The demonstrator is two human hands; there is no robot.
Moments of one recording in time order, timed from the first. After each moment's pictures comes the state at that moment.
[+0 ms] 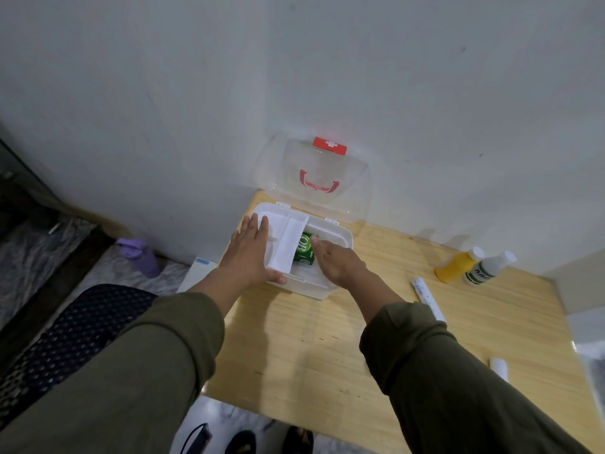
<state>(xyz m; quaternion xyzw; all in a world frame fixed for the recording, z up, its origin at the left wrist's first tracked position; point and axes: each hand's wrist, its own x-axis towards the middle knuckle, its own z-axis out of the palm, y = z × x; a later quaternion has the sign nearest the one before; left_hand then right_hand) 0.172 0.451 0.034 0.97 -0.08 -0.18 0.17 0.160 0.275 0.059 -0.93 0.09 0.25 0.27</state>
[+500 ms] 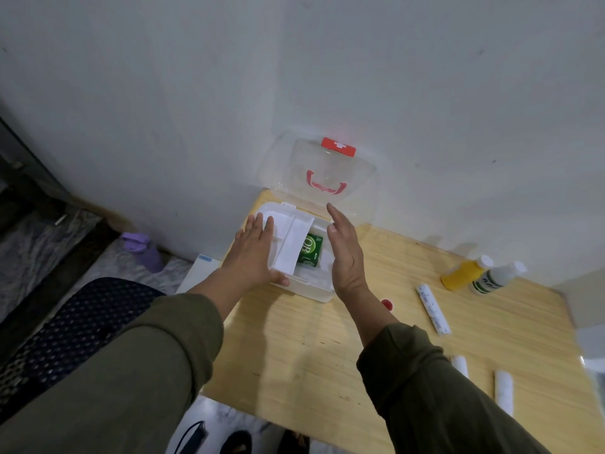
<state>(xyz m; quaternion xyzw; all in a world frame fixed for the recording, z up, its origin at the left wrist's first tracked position) 0.172 0.451 0.032 0.97 -0.08 -0.18 0.17 0.148 0.287 0.049 -0.80 0.03 -0.06 0.60</state>
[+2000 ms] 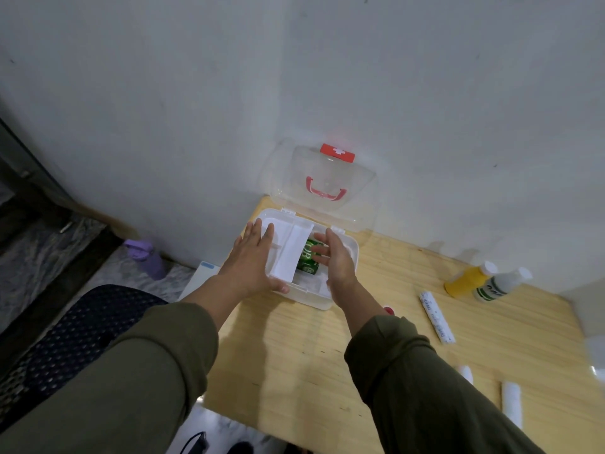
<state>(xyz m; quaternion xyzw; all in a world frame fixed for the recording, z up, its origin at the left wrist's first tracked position) 0.170 0.452 0.035 0.96 -0.08 -0.18 0.19 0.165 0.292 0.044 -0.68 0.22 0.12 0.69</state>
